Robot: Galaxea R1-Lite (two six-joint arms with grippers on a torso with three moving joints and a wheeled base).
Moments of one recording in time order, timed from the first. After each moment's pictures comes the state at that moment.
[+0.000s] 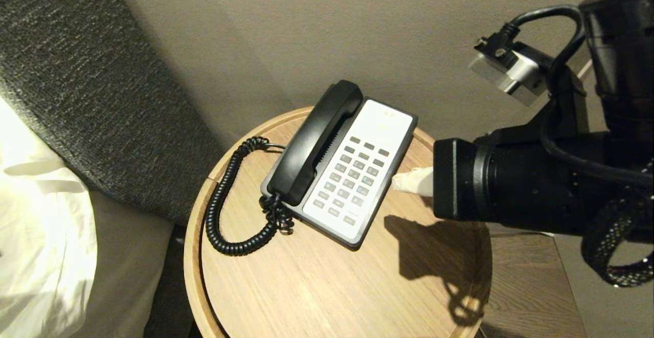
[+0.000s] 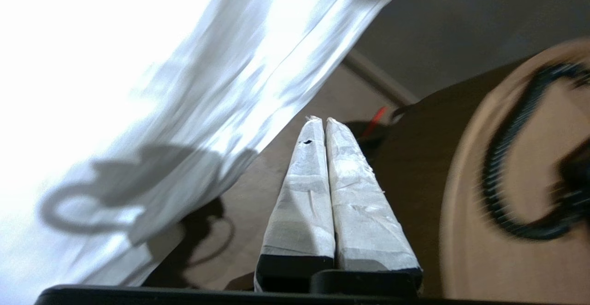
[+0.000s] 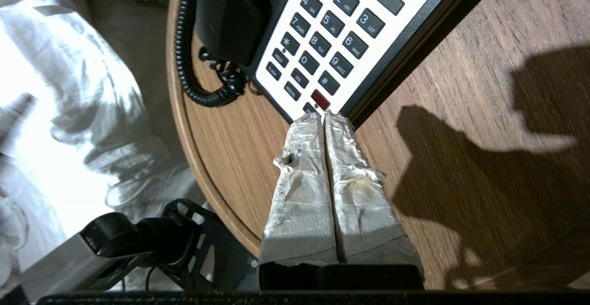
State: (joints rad) left arm -0.10 0.63 -0.59 0.22 0.26 -0.52; right arm 1.01 1.50 -1.32 0.32 -0.25 0.64
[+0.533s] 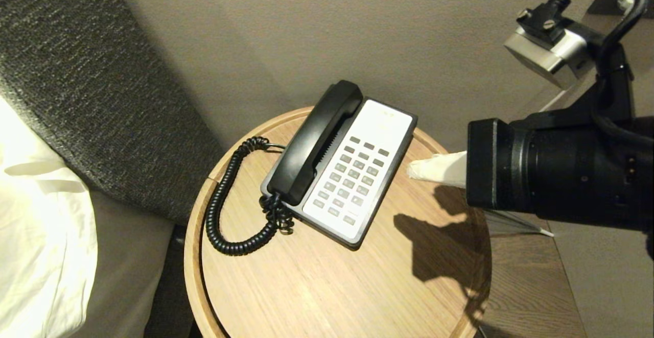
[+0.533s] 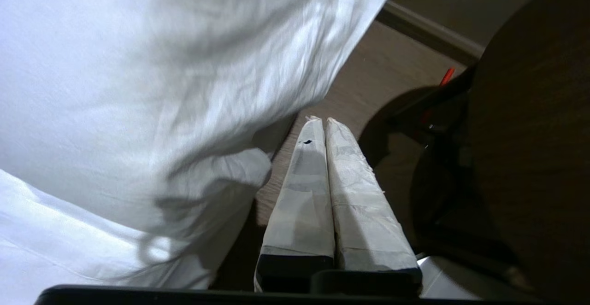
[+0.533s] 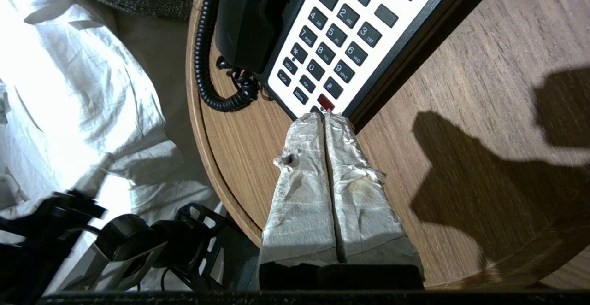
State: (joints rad) left arm -0.03 0.26 -0.24 0.25 0.25 -0.31; right arm 1.01 1.44 -1.31 0.32 -0.25 0.64
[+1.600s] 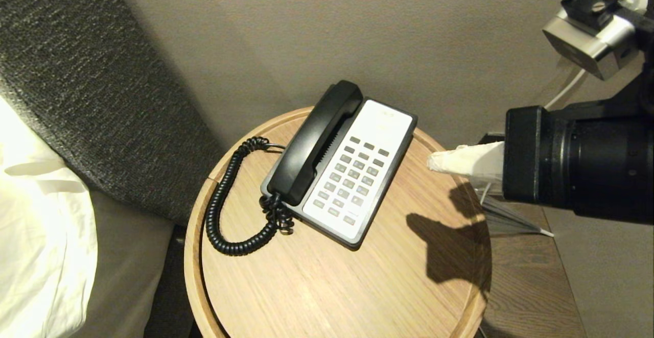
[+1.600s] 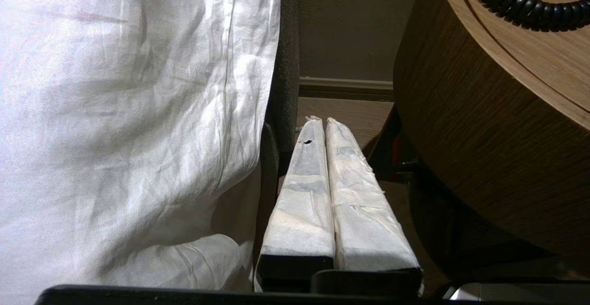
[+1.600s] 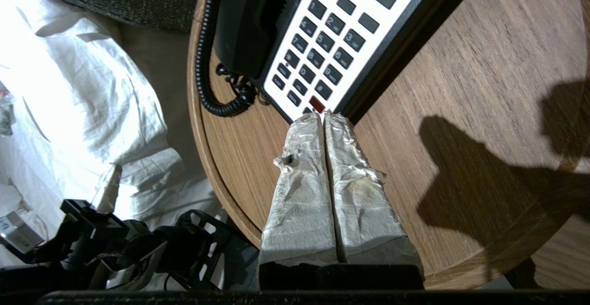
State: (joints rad) left arm -0.01 0.00 0.00 -0.08 0.00 0.04; right arm 1.01 1.39 -1.29 0.32 -0.28 0.64
